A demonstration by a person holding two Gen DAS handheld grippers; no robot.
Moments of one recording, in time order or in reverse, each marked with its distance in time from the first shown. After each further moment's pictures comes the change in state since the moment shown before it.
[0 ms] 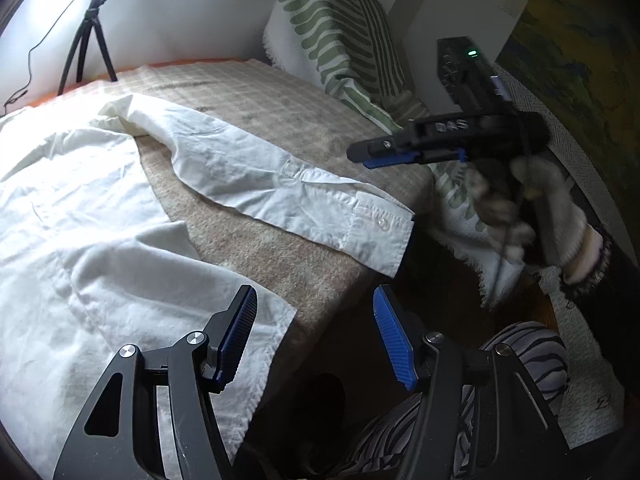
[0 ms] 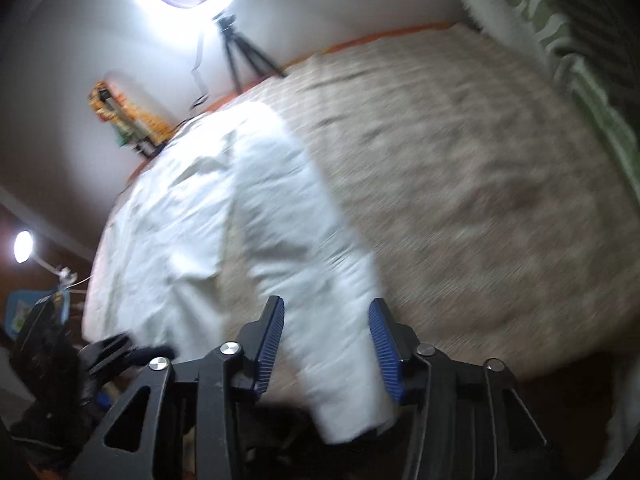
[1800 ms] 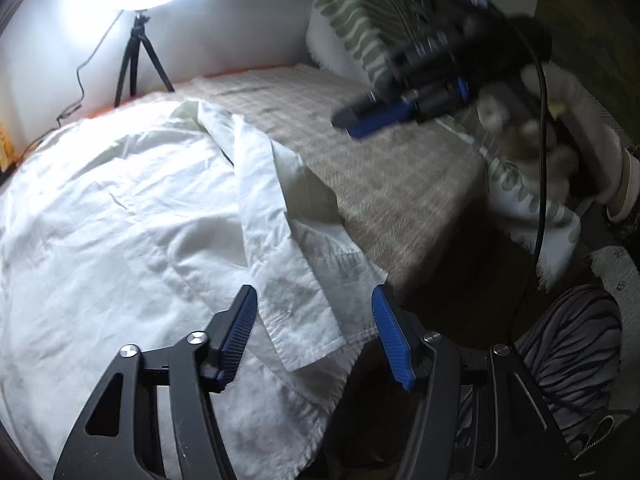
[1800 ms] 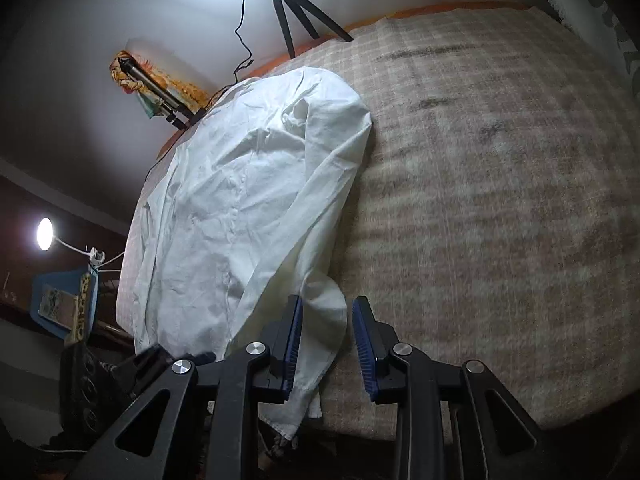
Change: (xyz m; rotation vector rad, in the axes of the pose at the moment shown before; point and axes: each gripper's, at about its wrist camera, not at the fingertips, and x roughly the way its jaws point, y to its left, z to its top) left arm -0.022 0.027 -0.023 0.059 -0.004 0.207; right arm 0.042 0.079 0.042 -0.045 0.145 0.156
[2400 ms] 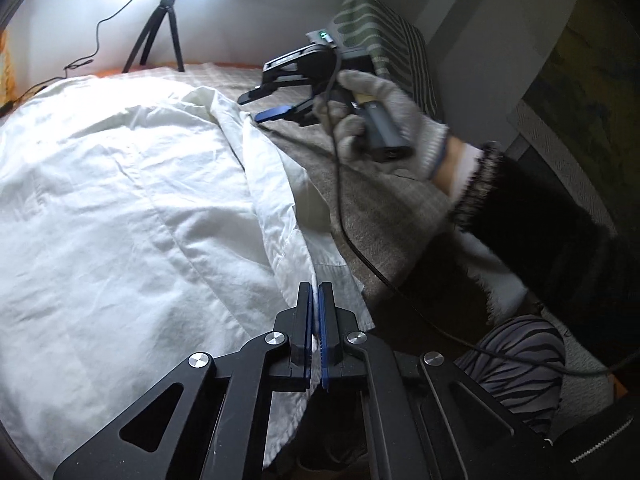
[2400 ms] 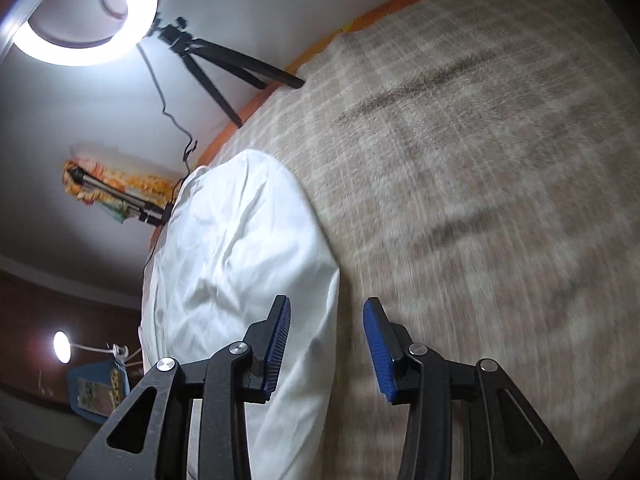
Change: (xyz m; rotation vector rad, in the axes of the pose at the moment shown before) left arm -0.031 0.031 -0.006 -0.188 -0.034 -0.155; right arm 0.102 -0.065 0.141 0.228 -0.065 0.114
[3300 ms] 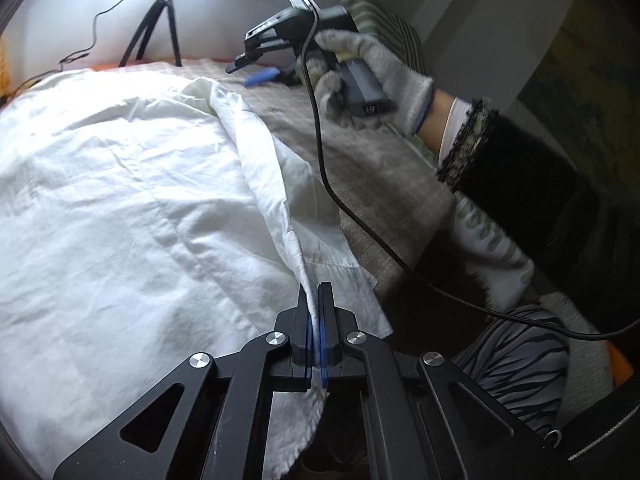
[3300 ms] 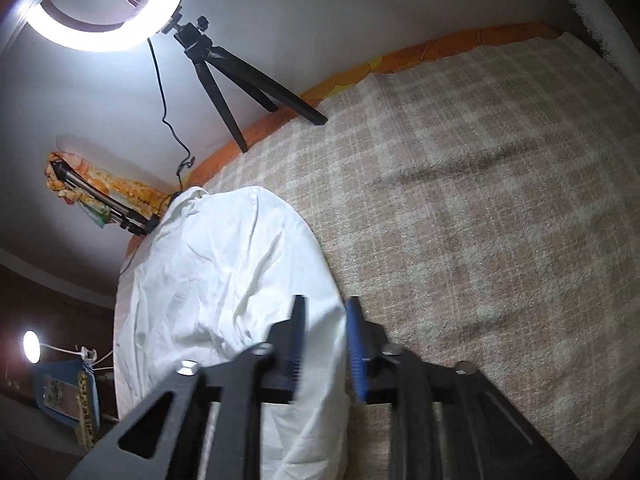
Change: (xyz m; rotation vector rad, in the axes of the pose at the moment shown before) left arm 0.012 -0.002 -0.013 0.000 -0.007 -0.023; right arm 0.005 0.050 0.032 -0.101 -0.052 -0.141
